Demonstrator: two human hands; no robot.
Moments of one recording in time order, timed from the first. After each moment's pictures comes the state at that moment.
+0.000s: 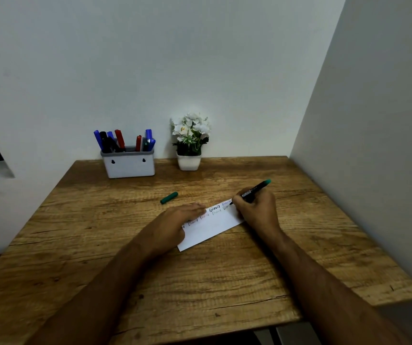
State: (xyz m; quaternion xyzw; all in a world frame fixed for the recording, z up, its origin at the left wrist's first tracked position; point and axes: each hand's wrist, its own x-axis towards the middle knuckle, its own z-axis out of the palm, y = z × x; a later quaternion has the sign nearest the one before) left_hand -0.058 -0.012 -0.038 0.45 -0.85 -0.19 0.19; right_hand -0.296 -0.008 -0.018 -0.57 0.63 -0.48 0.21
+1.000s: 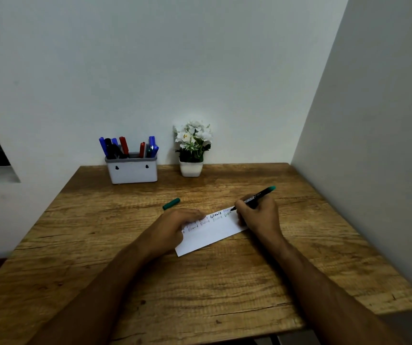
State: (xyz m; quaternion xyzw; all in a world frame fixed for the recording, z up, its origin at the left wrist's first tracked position) left_hand -0.056 -0.010 -0.028 0.45 -0.84 -0.21 0.23; right_hand -0.293 -0.002 -0.010 -0.54 0.63 -0.50 0.24
